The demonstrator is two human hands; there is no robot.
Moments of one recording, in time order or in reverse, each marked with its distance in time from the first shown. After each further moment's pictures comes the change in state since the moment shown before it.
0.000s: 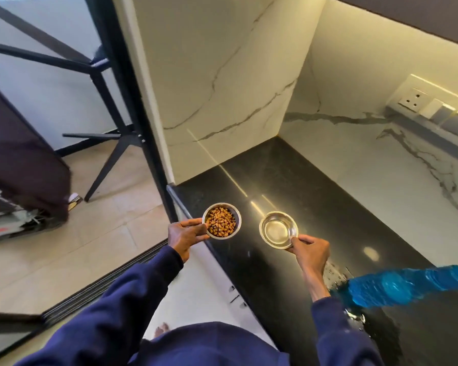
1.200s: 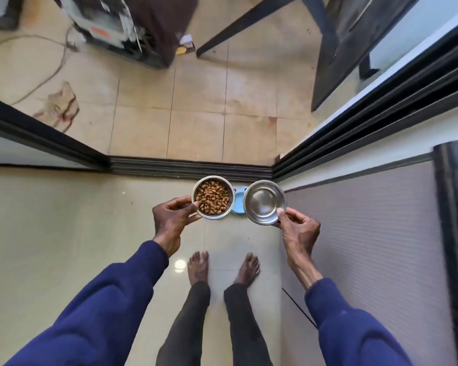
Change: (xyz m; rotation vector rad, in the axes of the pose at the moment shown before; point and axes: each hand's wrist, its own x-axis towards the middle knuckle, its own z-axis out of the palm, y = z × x) left_hand 0.214 -0.216 -0.402 -0.348 0.752 -0.151; right_hand -0.073 0.234 0.524 -0.197 -0.629 0.004
